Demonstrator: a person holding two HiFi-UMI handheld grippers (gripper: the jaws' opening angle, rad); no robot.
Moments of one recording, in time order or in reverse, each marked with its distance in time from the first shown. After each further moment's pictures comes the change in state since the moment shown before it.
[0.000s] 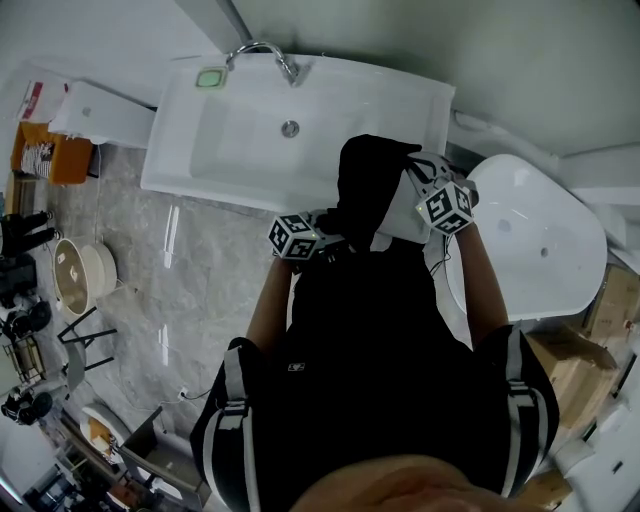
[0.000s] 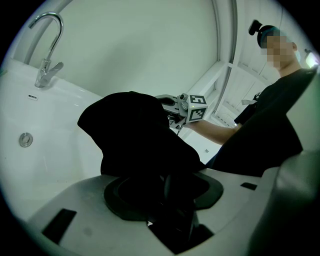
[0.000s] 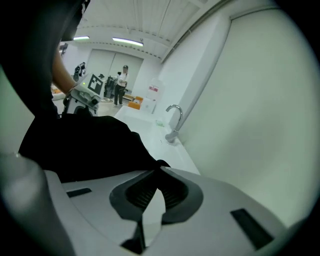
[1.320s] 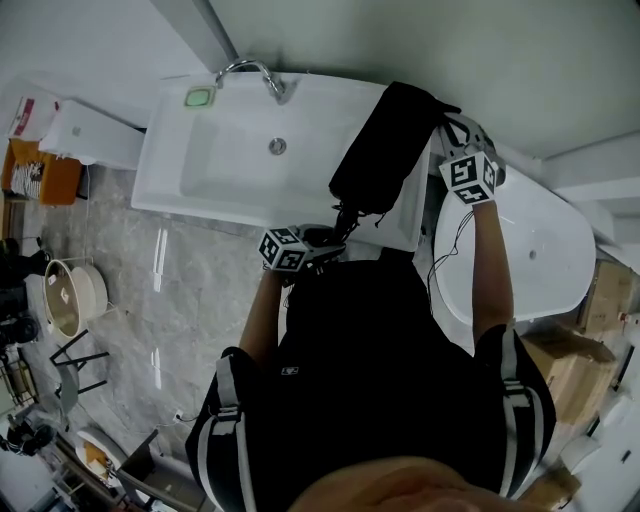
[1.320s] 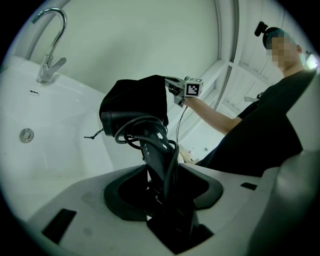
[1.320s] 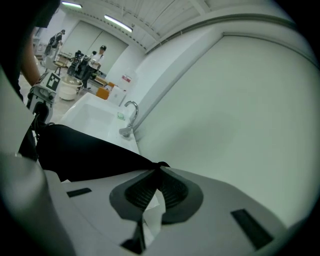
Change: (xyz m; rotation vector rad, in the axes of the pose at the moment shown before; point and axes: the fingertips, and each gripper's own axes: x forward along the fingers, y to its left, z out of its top) left arm -0.006 0.009 -0.014 -0.013 0.025 -0.009; right arm -0.061 -0.163 0.002 -0.023 0.091 -0.401
